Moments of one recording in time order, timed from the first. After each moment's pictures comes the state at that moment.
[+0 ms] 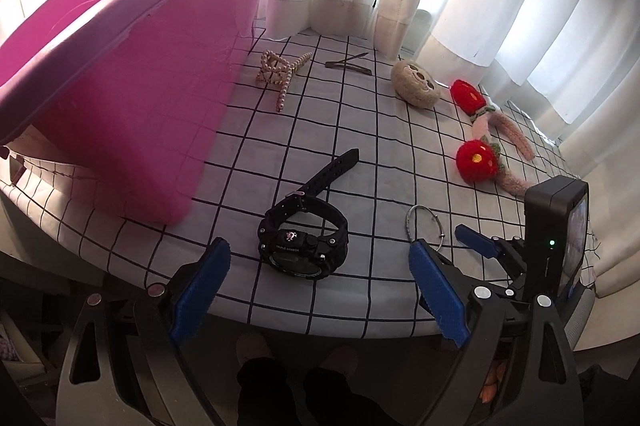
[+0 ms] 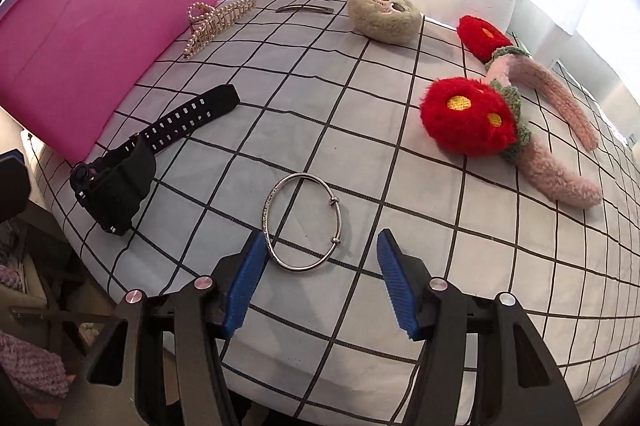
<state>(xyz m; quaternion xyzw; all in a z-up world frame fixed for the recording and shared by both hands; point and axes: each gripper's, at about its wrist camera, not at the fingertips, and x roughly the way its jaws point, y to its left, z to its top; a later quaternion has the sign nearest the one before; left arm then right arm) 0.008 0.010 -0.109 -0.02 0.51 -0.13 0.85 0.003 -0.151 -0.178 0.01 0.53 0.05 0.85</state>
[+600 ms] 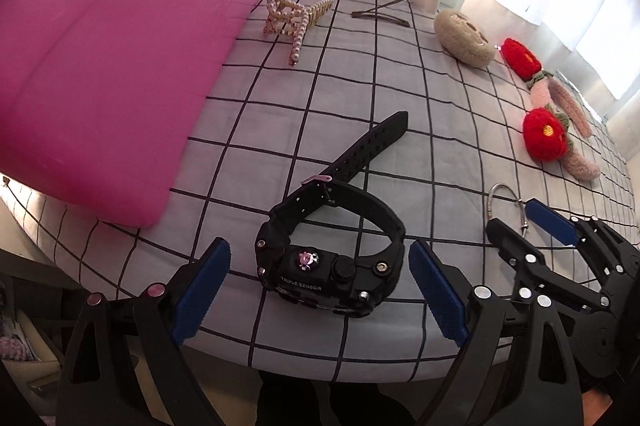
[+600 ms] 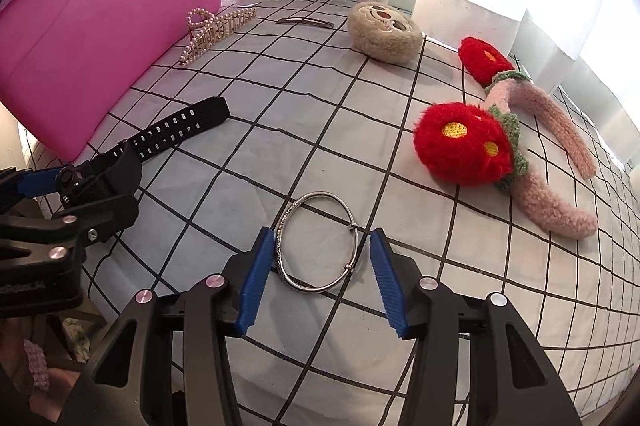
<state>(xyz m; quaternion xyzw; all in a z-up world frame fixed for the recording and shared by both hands) 0.042 -0.001 -0.177 0.02 0.55 -0.09 0.83 0.010 -0.157 -0.183 -0.02 0.50 0.05 0.86</state>
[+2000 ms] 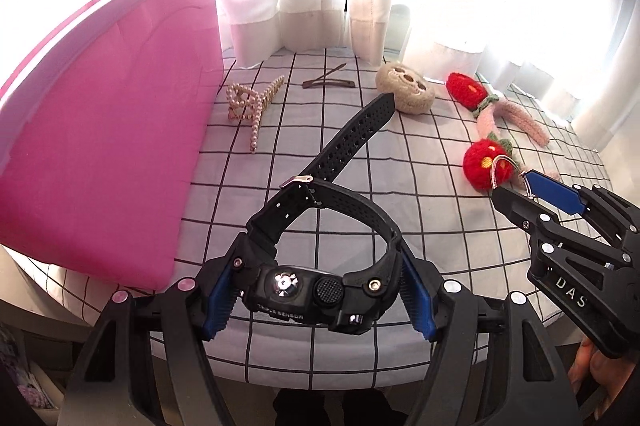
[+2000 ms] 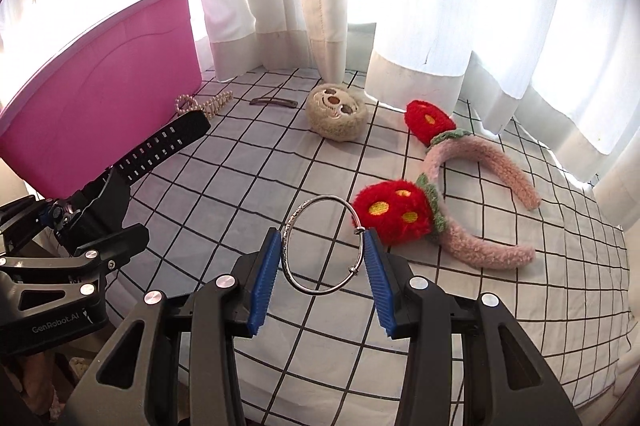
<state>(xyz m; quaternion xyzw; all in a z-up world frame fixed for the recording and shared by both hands) 0.036 -0.025 -0.116 0.06 0.47 -0.15 0.87 0.005 -0.186 -0.112 0.01 0.44 0.02 0.90</state>
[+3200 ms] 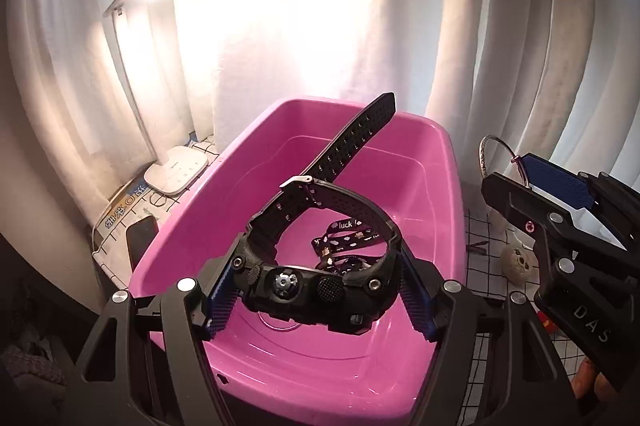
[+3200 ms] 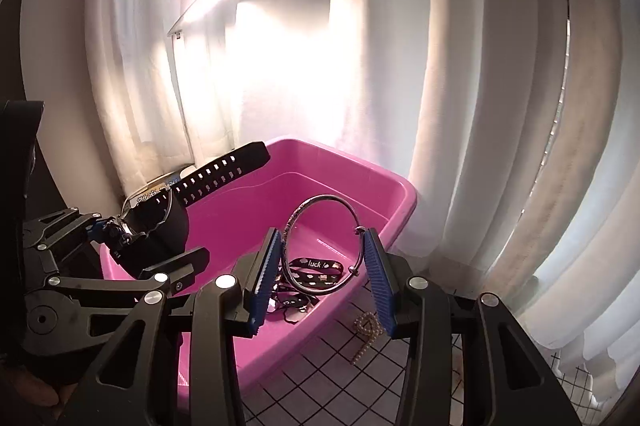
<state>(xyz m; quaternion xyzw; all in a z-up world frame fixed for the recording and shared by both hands) 0.095 0.145 0.032 -0.01 0.37 0.03 0.93 0.104 0.015 0.062 -0.08 0.30 0.24 0.92</state>
